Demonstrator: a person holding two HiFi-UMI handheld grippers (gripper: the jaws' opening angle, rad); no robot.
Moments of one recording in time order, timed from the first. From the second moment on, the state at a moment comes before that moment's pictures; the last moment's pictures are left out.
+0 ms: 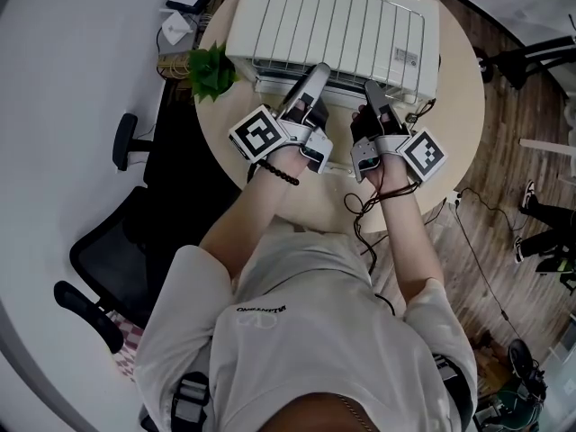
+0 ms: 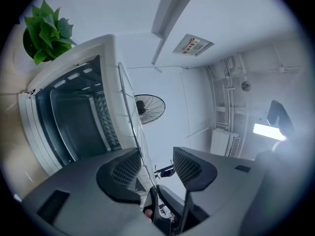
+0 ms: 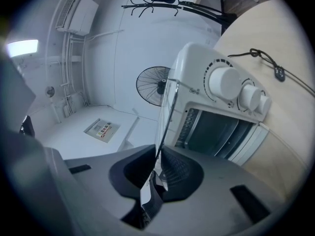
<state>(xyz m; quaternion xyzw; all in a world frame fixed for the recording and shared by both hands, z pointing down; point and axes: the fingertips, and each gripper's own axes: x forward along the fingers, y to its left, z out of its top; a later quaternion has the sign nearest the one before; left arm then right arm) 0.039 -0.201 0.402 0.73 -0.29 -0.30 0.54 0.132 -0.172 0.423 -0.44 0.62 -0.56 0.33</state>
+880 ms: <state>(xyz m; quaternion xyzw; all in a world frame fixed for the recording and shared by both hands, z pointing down) -0.025 -0.117 0.504 0.70 -0.34 -0.25 0.57 0.093 -0.088 0.508 -0.43 0.65 -0.57 0.25</state>
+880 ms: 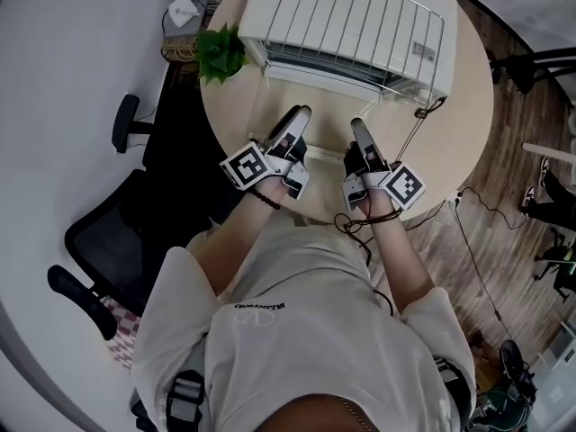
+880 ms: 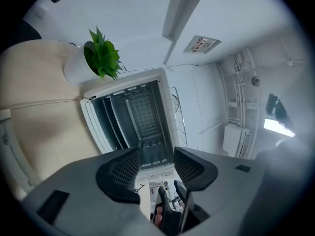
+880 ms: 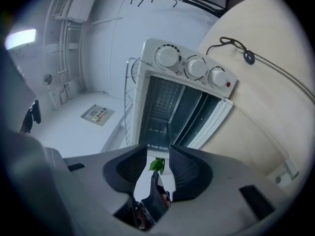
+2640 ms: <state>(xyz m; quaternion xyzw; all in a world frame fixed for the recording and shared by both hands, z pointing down) 0.004 -0.277 0.630 0.63 -0.35 -0.36 0.59 0.132 -0.243 0.639 -0.51 0.51 -0.58 0.39</state>
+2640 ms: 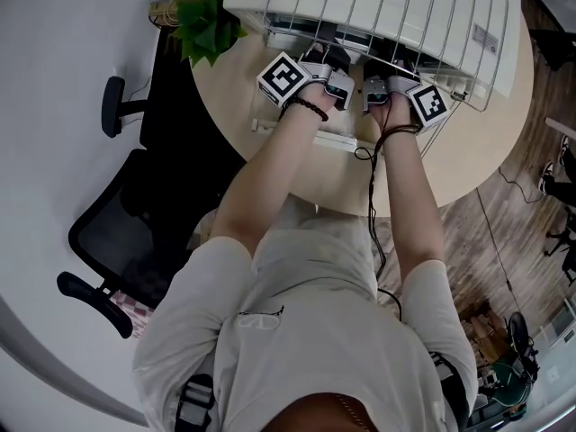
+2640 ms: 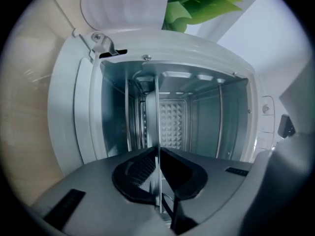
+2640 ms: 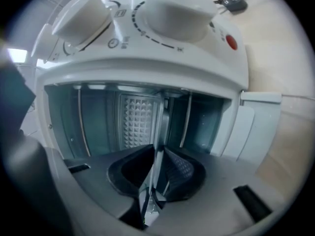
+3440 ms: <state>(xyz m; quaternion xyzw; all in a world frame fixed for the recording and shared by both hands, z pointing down) -0.011 -0.195 0.608 0.62 -0.34 -0.38 0.59 0.115 -0.168 0.618 -0.48 0.51 -0.59 0.40</state>
